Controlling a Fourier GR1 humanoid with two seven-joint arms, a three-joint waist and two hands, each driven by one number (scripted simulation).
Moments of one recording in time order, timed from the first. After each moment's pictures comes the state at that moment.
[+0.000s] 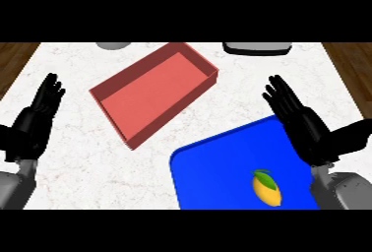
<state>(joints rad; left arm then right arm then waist) -0.20 0.59 -0.21 -1.41 0.41 0.28 -0.11 -0.22 -0.40 0.29 -1.64 -0.47 -0.14 0.11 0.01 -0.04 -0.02</state>
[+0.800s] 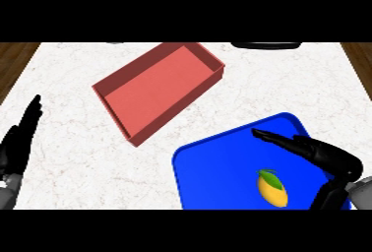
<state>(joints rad) -0.12 0.68 -0.24 -1.28 0.25 0.39 -0.05 -0.22 -0.70 0.44 -1.56 -0.20 0.52 -0.51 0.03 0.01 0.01</state>
